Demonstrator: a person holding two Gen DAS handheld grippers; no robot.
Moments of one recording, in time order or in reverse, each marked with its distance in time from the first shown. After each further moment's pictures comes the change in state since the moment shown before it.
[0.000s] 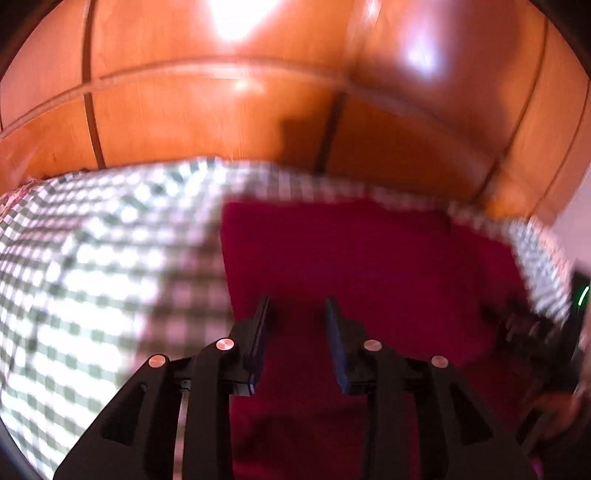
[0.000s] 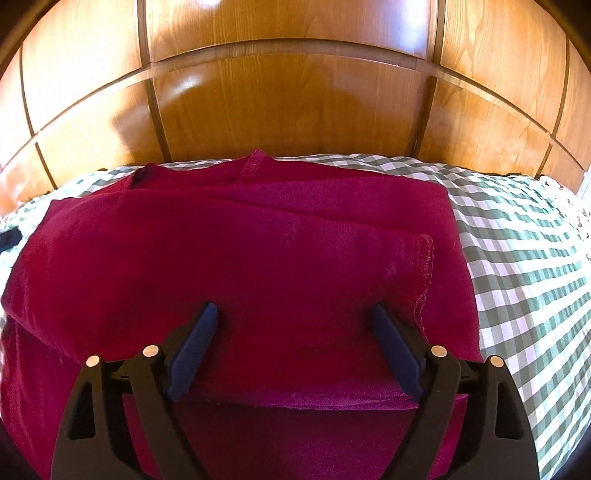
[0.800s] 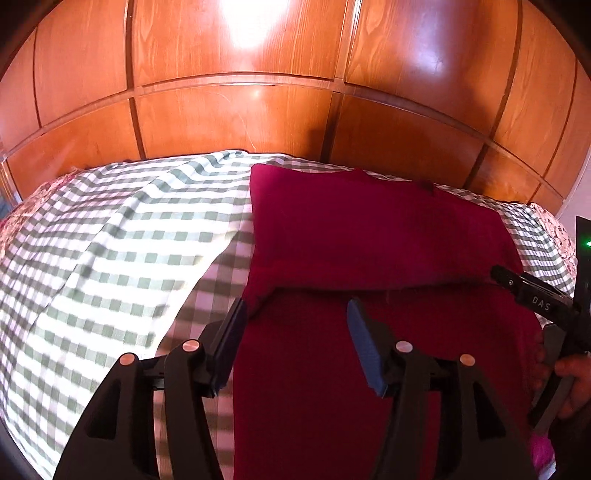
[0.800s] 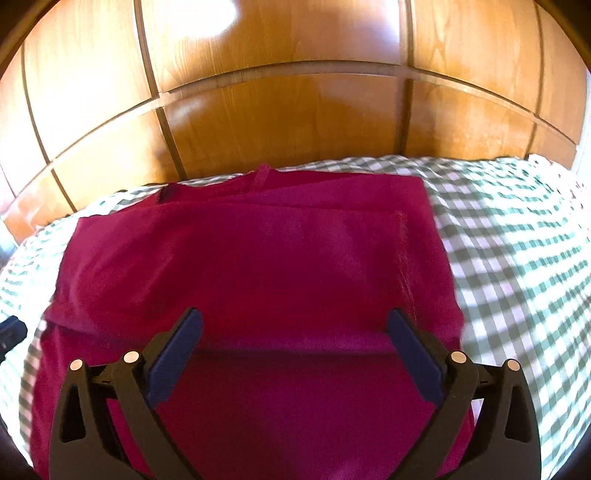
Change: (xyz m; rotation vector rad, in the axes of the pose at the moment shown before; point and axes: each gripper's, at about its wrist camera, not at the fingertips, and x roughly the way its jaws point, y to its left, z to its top) left arm -0.096 -0.003 -0.065 -0.022 -0.069 0.050; right arm -0.056 -0.007 -0.024 0.107 -0.016 0.058
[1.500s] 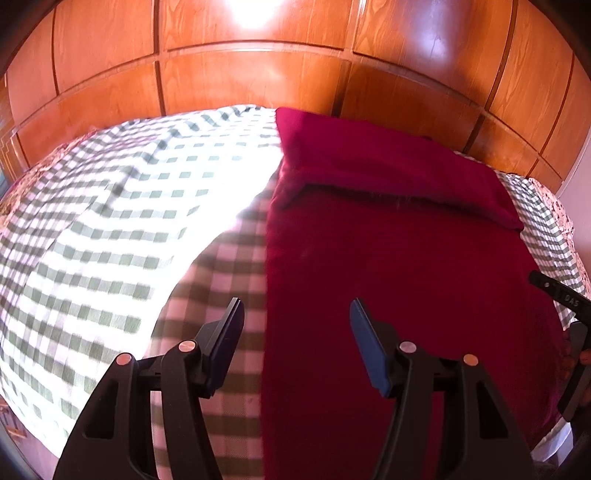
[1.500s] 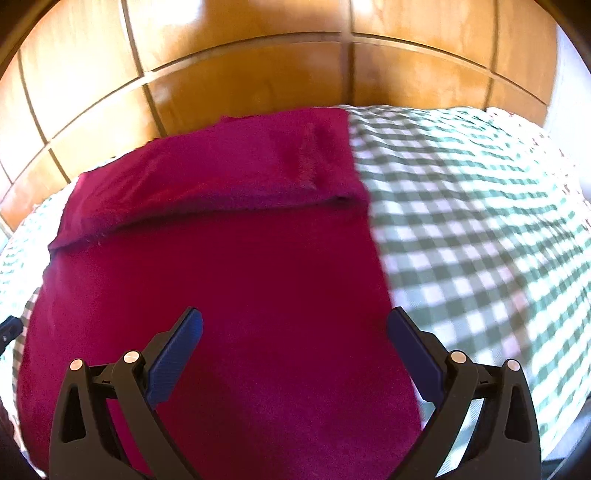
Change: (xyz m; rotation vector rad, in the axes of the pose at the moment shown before) left arm -0.023 0.027 -0.071 -0.011 0.088 0.011; right arm -0.059 -0.053 -0.078 0.042 0.089 -0.075
